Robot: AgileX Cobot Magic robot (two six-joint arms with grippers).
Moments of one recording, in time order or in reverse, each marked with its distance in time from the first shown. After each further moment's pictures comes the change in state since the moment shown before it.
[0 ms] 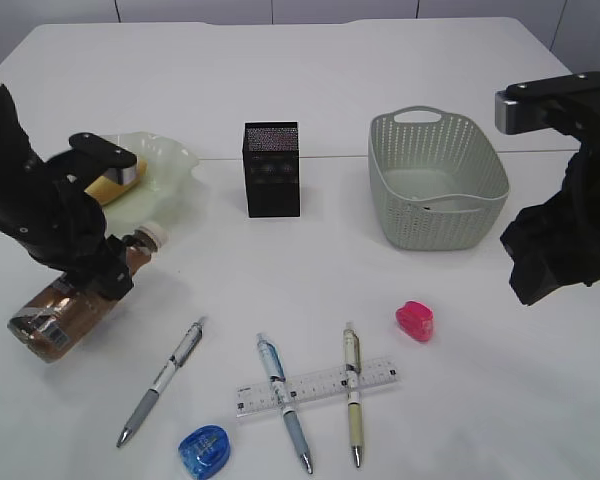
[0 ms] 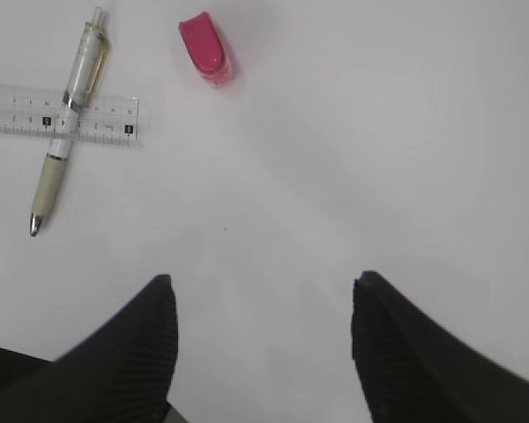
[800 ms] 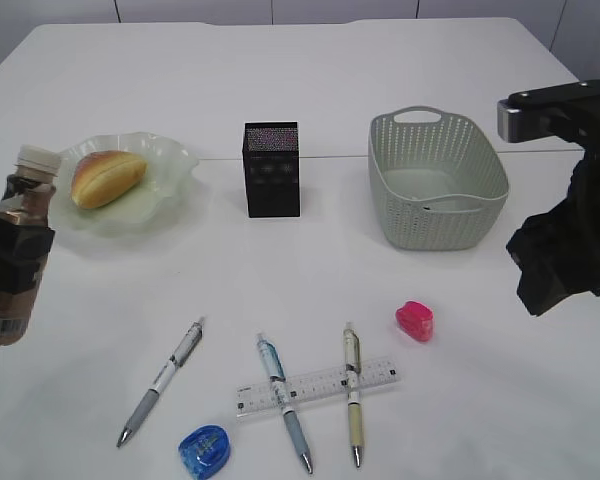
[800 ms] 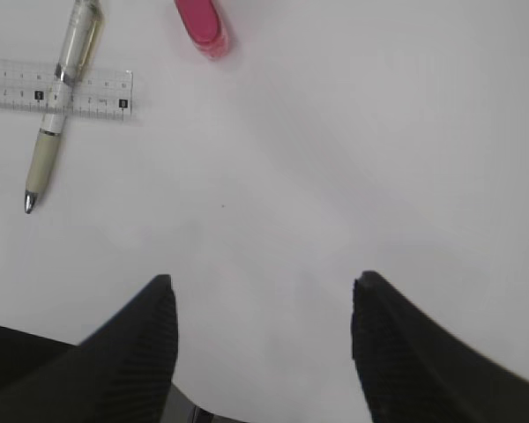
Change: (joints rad) left arm 0.000 -0.556 0.602 -0.162 -0.737 -0.002; right arm 0.000 0.000 0.000 0.000 0.039 -0.002
